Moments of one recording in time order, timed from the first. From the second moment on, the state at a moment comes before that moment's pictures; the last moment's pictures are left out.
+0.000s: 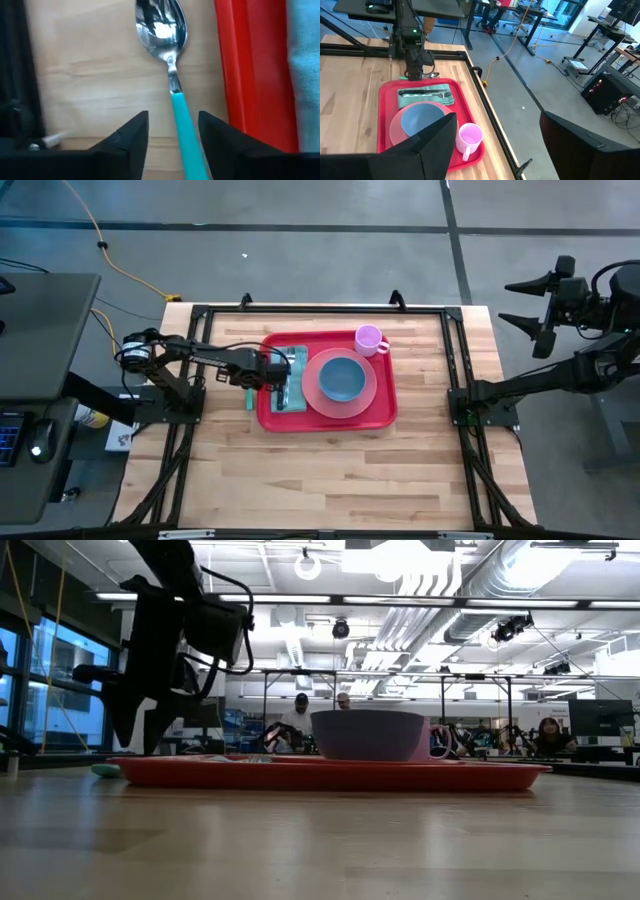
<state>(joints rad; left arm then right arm) 0.15 1.60 0.90 -1.04 -0.33 -1.32 -0.14 0.98 2.14 -1.57 0.28 -0.16</state>
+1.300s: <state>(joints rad) 0.24 1.57 0.78 -0.85 -0.18 -1.23 -0.14 0.98 2.14 -1.57 0.25 -0.14</state>
